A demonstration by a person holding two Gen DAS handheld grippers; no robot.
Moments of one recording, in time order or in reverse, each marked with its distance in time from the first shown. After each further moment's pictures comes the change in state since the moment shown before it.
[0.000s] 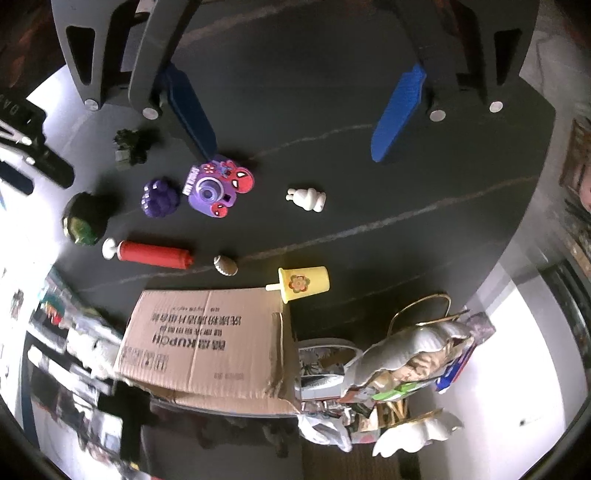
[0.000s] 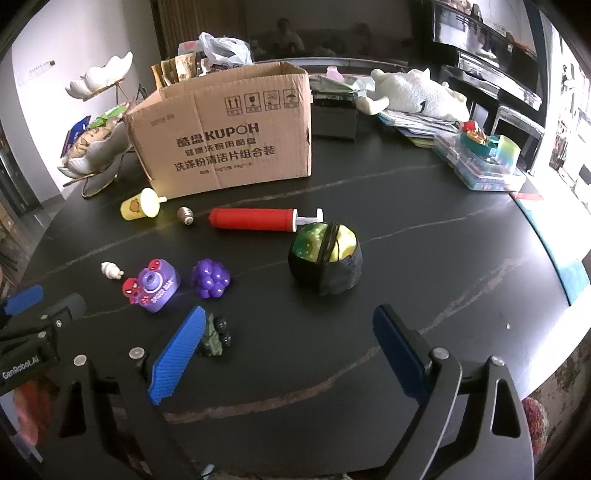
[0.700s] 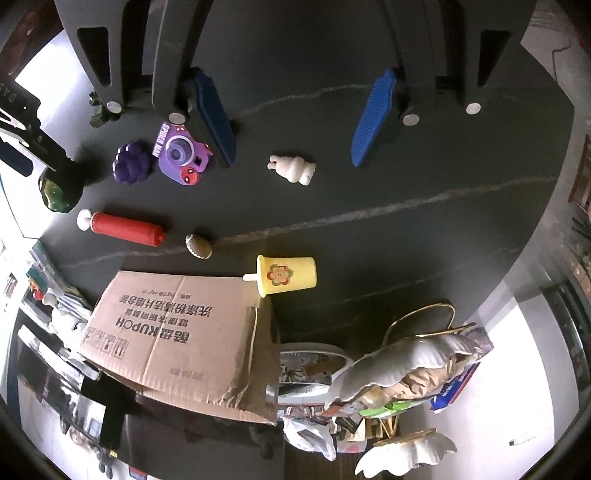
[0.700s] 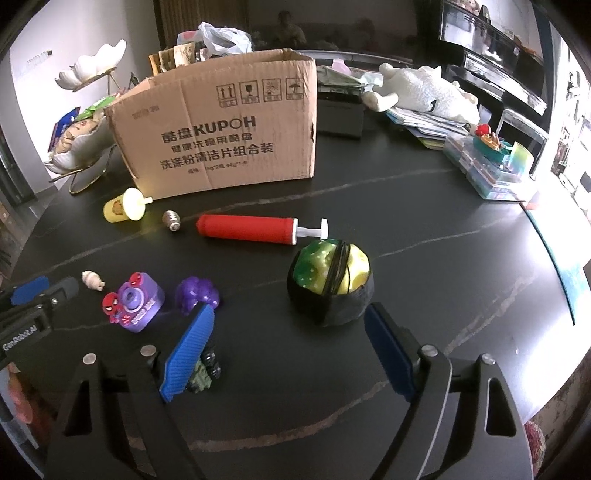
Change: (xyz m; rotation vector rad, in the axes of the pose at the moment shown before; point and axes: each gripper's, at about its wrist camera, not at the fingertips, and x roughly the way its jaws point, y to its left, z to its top) left arm 0.039 0.021 0.019 -0.083 0.009 -0.029; right arm 0.033 0.002 0.019 -0.015 0.035 -0.019
